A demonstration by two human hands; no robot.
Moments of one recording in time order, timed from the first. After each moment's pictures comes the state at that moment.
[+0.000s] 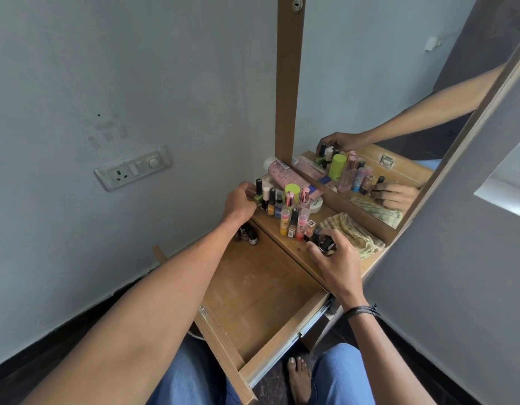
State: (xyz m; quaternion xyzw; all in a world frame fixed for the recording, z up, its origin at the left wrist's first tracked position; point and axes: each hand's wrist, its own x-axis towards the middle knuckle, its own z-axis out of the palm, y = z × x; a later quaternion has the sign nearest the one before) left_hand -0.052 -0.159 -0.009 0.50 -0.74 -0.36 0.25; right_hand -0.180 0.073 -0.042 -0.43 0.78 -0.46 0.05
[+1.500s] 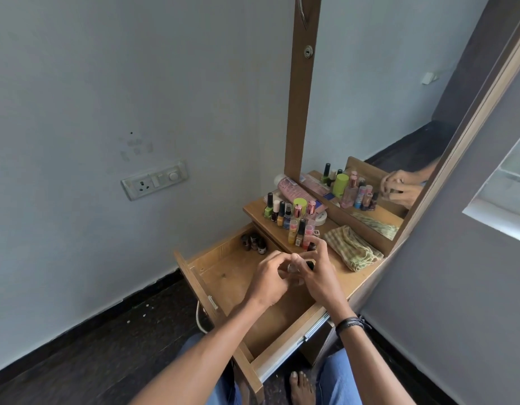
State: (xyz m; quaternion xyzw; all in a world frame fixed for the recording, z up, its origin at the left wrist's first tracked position) left_hand -0.002 0.002 -0.044 0.33 -0.80 -0.39 0.31; right_hand -0.126 0.081 -0.020 -0.43 0.68 -0.53 0.27
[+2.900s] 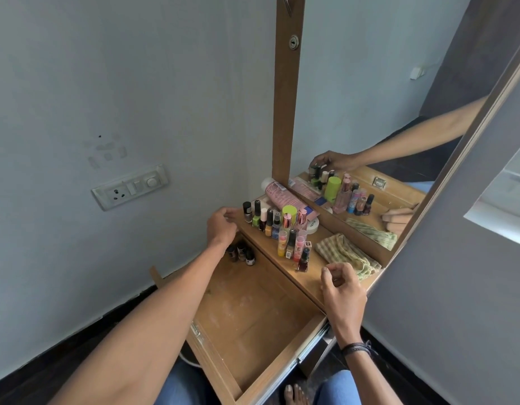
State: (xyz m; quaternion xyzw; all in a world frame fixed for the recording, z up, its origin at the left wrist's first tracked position) left_hand -0.029 -0.179 -0.030 0.54 -0.64 -0.41 0.35; right_hand -0.163 0.085 -0.050 -0.29 0.78 -0.56 0.04
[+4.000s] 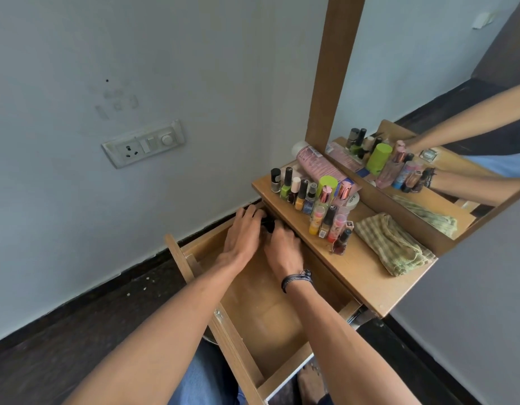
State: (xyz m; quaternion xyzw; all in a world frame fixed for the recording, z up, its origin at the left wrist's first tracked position) left_hand 0.005 -0.145 -0.102 0.44 -0.88 -0.10 0.18; right_hand -0.080 -0.067 -0.087 -0.48 0.83 -0.24 0.17
